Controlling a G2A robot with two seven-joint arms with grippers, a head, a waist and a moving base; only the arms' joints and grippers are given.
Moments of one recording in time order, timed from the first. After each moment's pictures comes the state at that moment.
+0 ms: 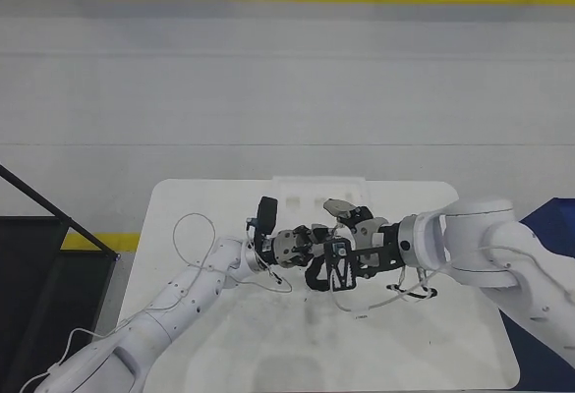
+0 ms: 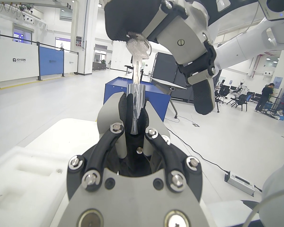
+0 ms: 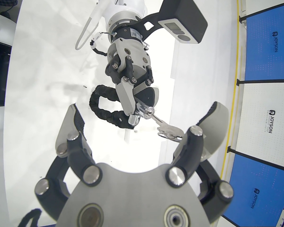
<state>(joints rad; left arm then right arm) 0.91 -1.18 -0.66 -1.08 1.16 -1.01 0.81 -0.72 -0.86 0.80 -2.04 -0.91 -0.86 0.82</state>
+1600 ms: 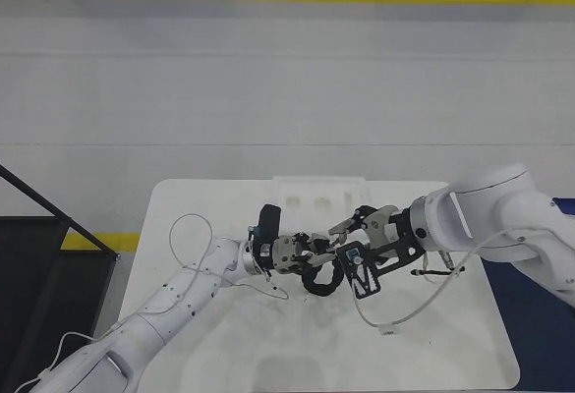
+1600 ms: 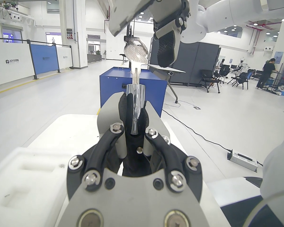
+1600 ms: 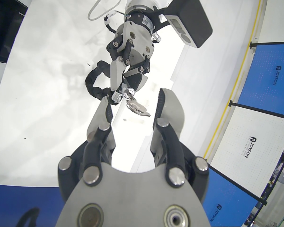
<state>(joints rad) 0.93 -1.15 -0.69 -1.15 1.29 -1.01 0.81 -0.36 -0.73 0.53 -1.99 -0.90 -1.01 0.62</state>
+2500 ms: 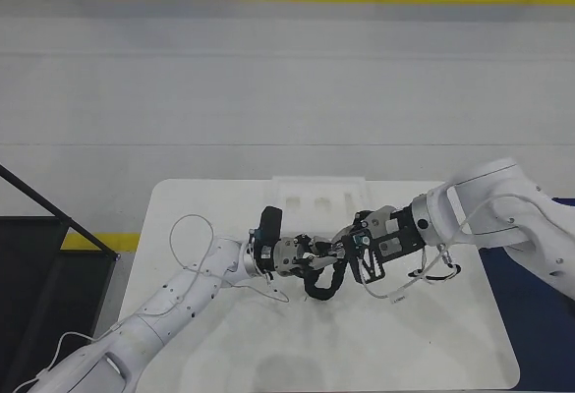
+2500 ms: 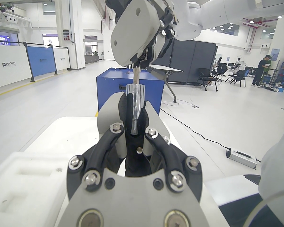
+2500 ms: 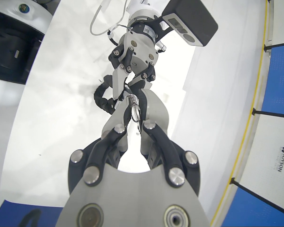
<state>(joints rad) 0.94 -1.14 -0.69 -1.18 1.32 -1.00 0.82 -0.33 -0.72 0.45 -1.88 -0.75 -0.97 0.51</state>
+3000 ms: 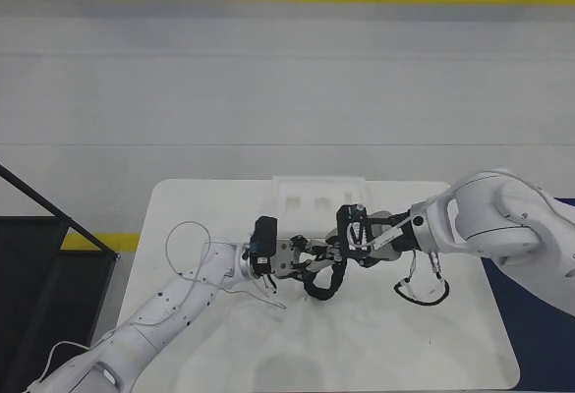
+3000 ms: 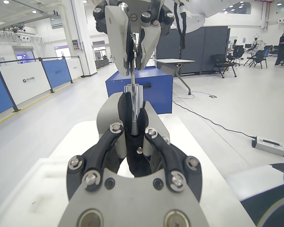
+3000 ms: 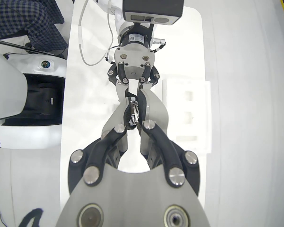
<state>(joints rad) 1.00 -1.11 -0.76 -1.28 1.48 -0.87 0.89 -0.39 -0.70 0.47 -1.92 -0.38 -0.67 0.75</state>
